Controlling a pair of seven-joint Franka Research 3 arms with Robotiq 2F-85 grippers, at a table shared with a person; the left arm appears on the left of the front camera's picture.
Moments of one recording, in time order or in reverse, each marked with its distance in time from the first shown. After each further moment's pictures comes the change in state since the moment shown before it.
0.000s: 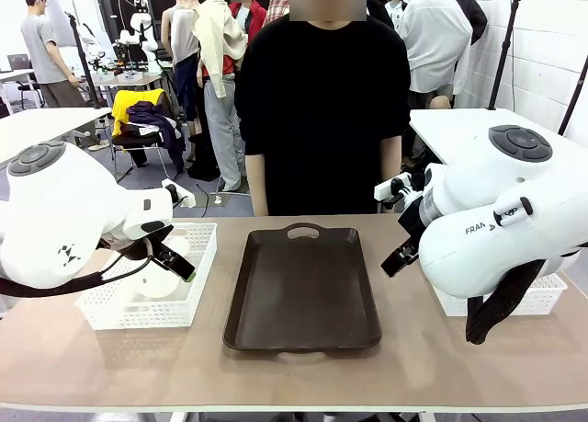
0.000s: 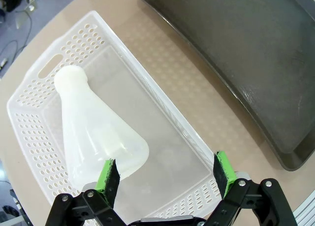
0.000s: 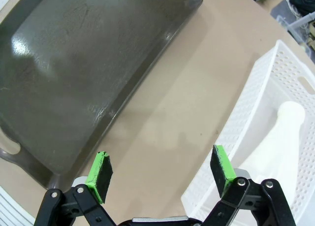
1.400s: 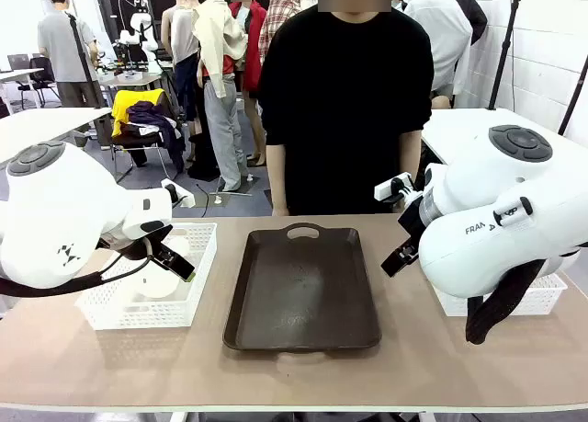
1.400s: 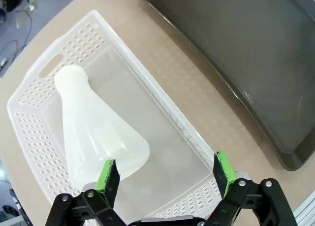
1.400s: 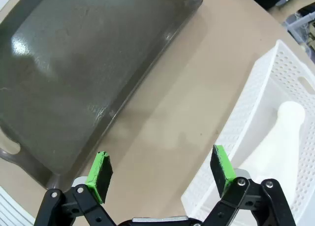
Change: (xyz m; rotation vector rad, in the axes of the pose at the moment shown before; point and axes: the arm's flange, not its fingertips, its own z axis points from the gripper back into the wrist) left arm 0.000 0.001 0.000 0.000 0.000 0.003; right arm 0.000 0.000 0.000 0.000 0.000 0.000
